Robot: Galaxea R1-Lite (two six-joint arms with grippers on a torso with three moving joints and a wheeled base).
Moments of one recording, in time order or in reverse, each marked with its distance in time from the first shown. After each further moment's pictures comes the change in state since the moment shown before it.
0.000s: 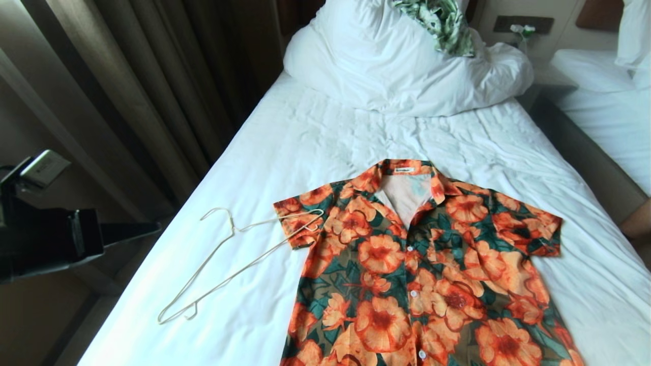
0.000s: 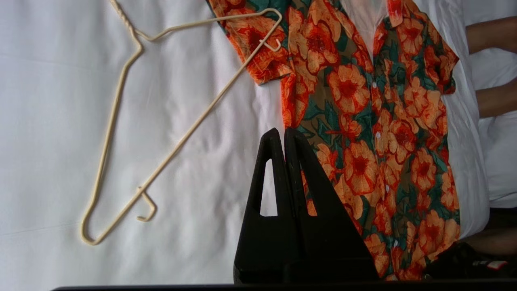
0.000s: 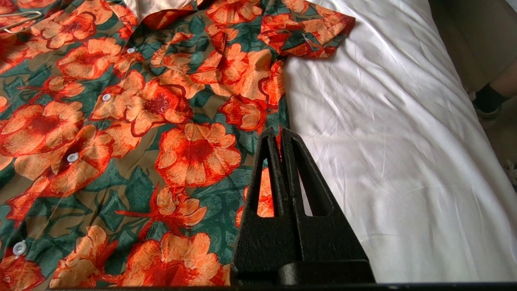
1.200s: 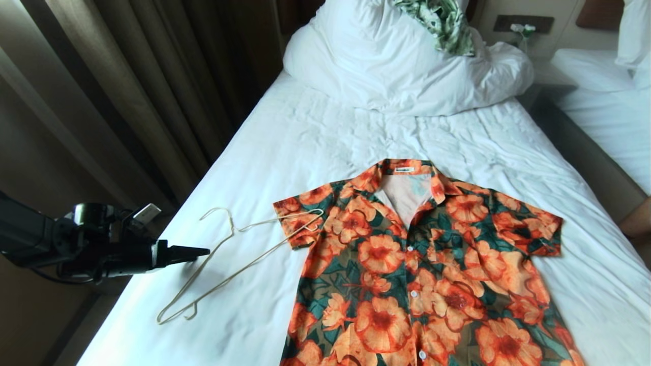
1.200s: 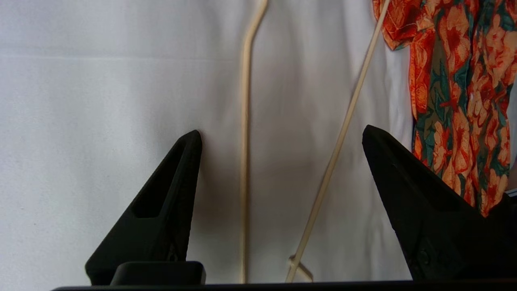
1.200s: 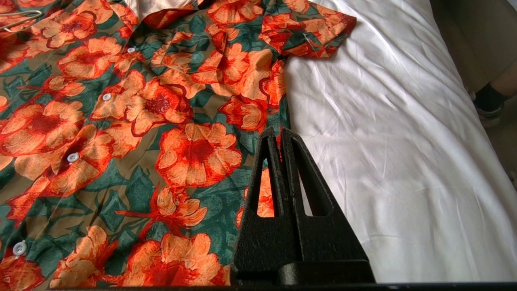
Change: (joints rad) left arm 0.108 0.764 -0.297 -0.003 -0.219 0.383; right arm 0.000 0.000 0.000 0.000 0.000 0.000
